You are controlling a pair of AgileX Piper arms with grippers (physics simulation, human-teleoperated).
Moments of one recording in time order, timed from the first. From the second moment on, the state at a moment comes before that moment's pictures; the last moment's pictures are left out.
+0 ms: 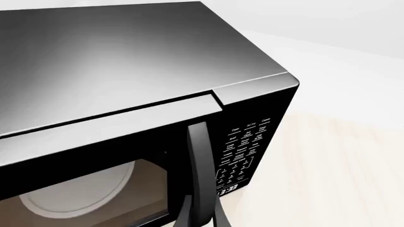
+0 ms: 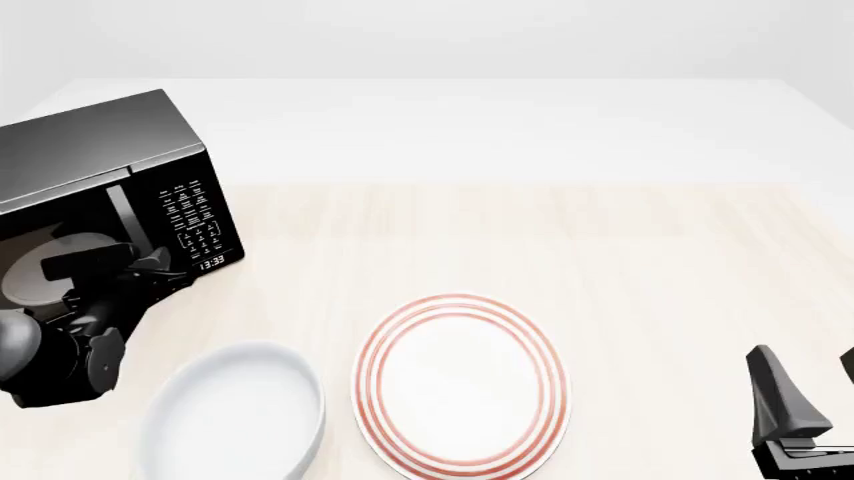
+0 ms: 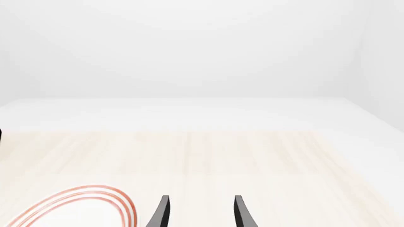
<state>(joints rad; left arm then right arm) 0.17 1.85 -0.53 -0.98 -0.11 0.00 0.01 0.00 0.00 0.00</state>
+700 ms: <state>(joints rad) 0.14 1.77 -0.38 -1.05 -0.10 0.00 0.01 0.00 0.00 0.00</state>
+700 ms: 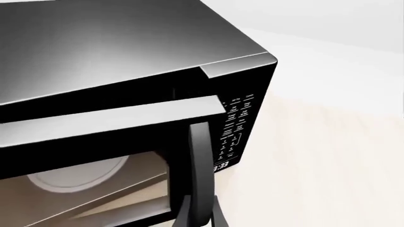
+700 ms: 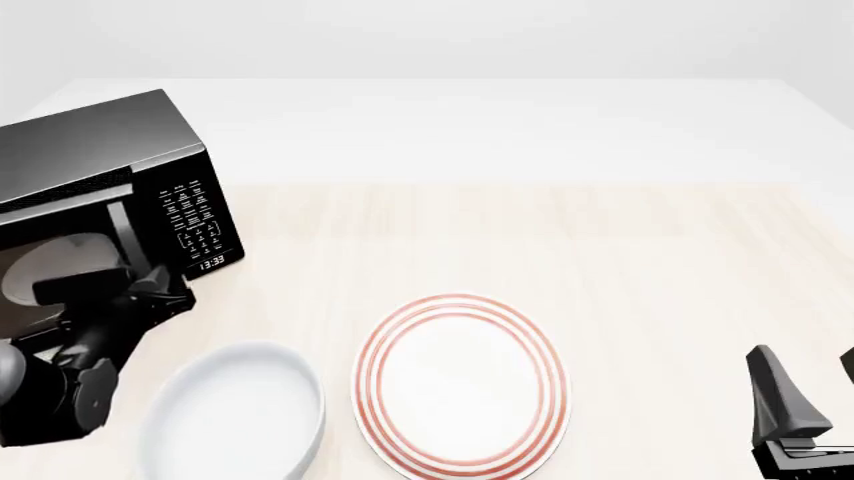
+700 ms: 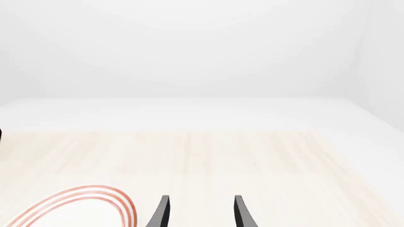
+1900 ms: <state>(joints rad) 0.09 1.66 -0.17 -1.16 -0.08 0.00 0.01 0.00 0.00 0.00</state>
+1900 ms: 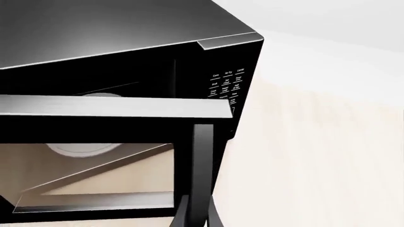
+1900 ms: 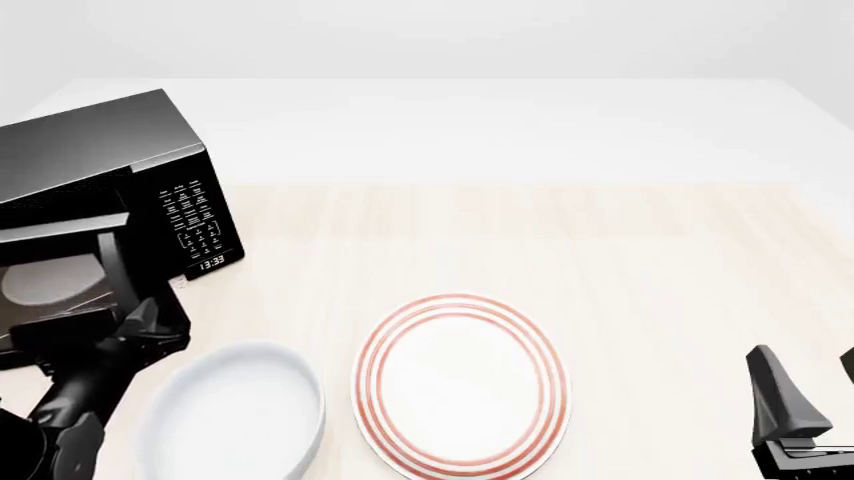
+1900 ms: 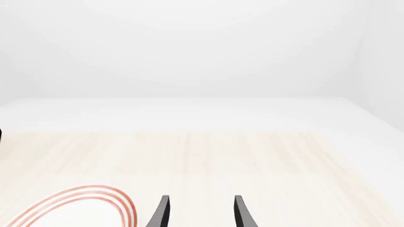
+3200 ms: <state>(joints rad) 0.11 1.50 -0.02 -1.11 -0.07 0.00 0.01 0.00 0.00 0.00</state>
